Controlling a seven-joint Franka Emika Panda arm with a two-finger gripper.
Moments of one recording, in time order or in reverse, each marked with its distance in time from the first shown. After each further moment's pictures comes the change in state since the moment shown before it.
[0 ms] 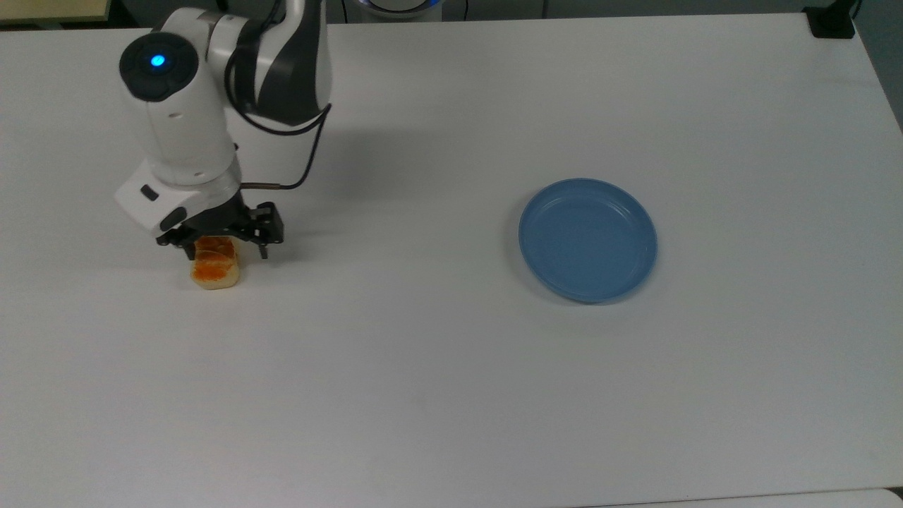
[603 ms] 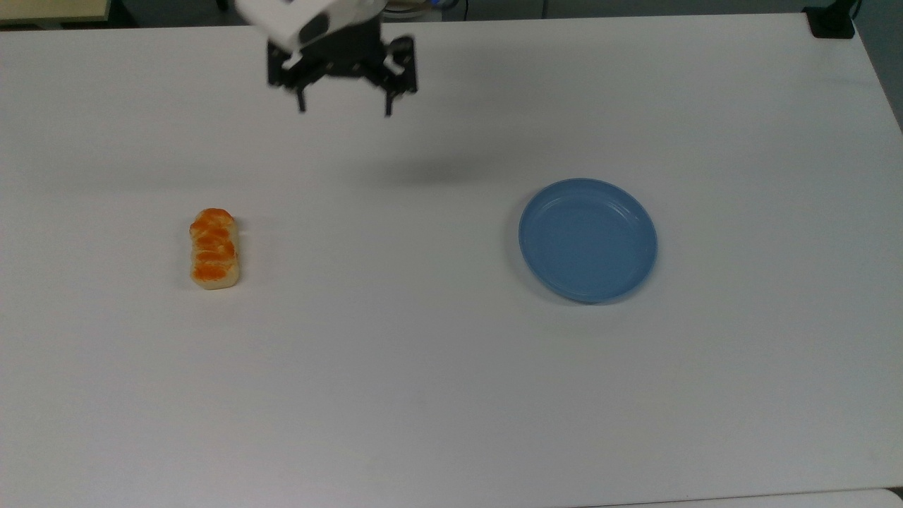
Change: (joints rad) arm 0.224 -0.388 0.050 0.014 0.022 -0.514 0.253
